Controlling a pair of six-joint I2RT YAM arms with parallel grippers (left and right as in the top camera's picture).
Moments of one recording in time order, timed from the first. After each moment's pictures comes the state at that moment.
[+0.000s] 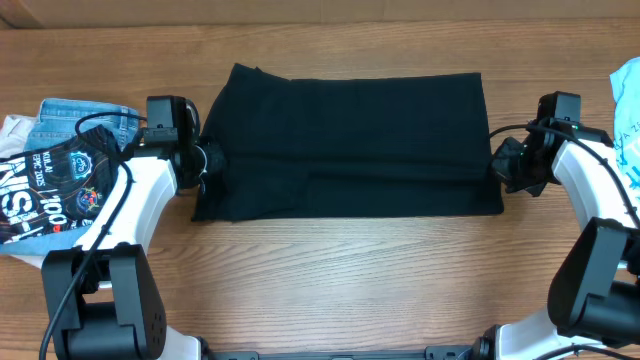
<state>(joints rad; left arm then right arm) 0.05 1.69 1.09 -0.53 0.18 -0.44 -0.24 1.75 1.19 -0.80 -0.11 0.38</state>
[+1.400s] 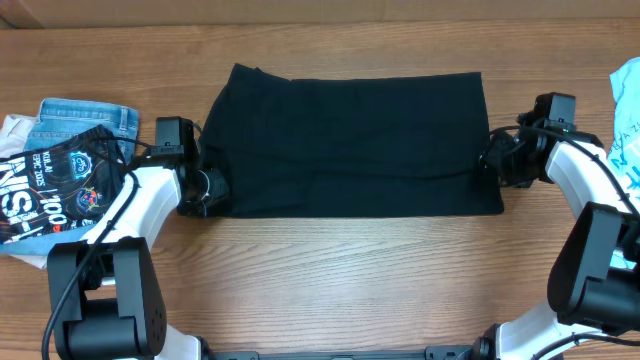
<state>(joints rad) 0.05 1.70 0.99 -0.61 0.14 -0.45 -0.24 1.81 1.16 -0.60 -0.23 0.34</state>
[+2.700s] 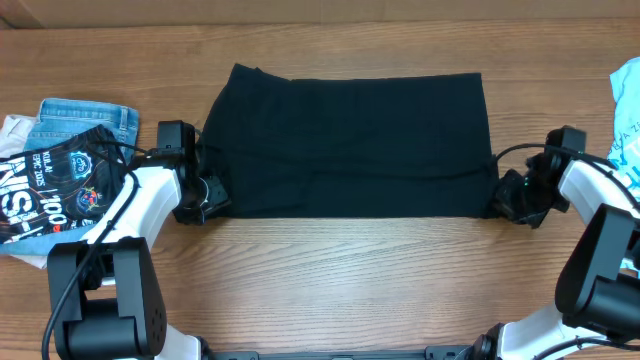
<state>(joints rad) 0.05 1.71 0.99 -0.70 0.09 -0.45 -0.35 1.79 1.03 -0.77 -0.22 0.32</state>
